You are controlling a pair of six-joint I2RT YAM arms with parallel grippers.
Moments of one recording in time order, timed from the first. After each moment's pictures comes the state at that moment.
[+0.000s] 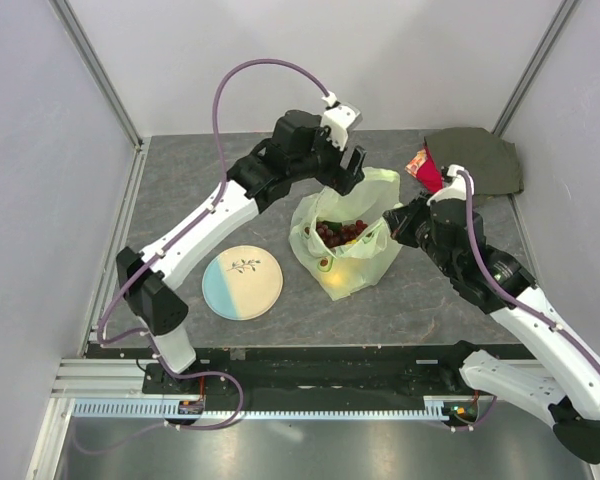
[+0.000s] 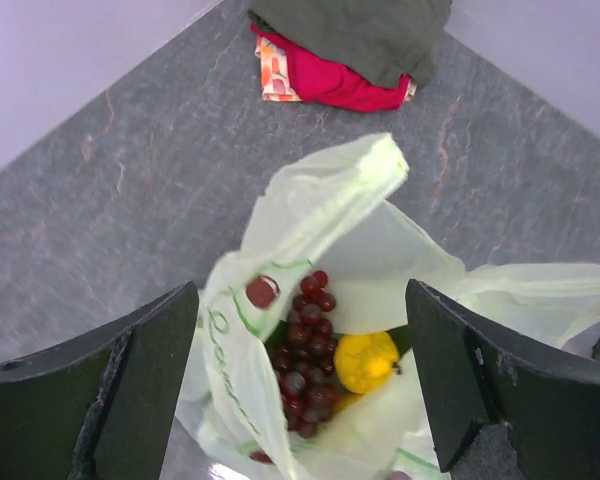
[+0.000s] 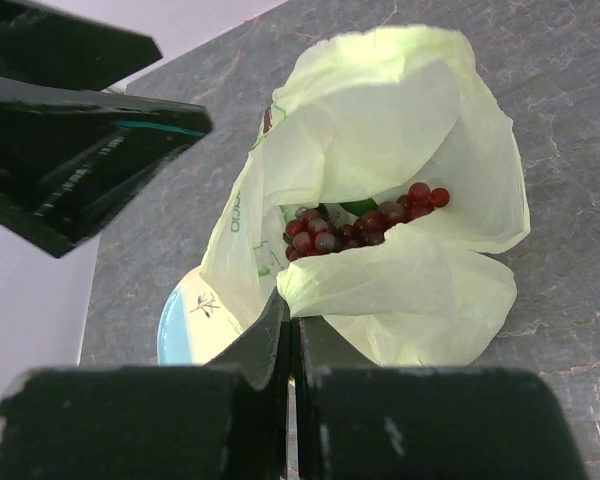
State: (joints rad) left arm -0.75 1.72 1.83 -0.46 0.09 -0.02; right arm 0.64 0.88 1.07 -0.53 0.33 0.75
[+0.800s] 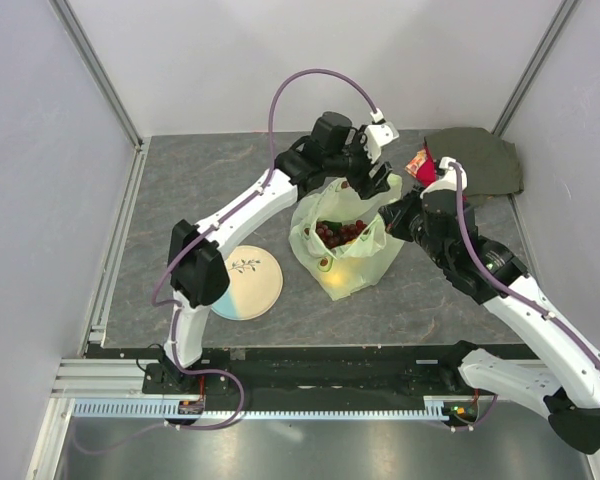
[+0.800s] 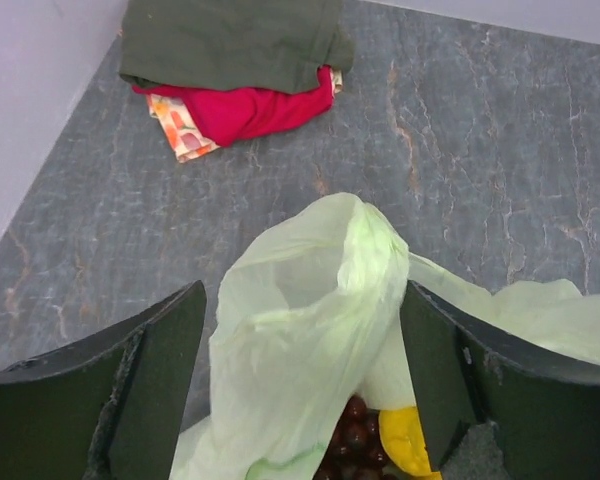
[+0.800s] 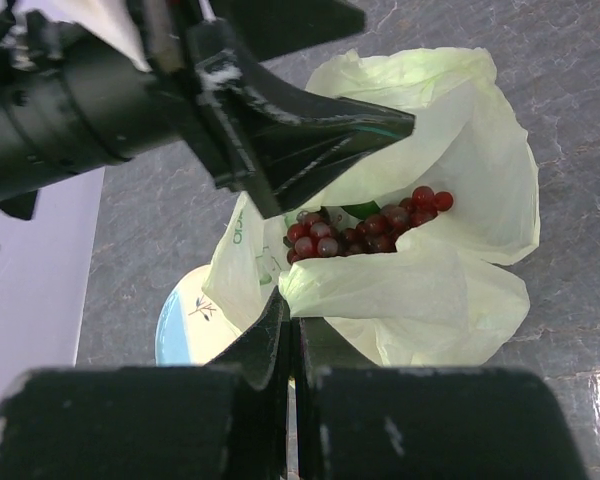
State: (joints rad) left arm -0.75 2.05 2.04 -0.38 0.40 0.29; right arm 0.64 0.96 1.12 -0.54 0.33 0.75
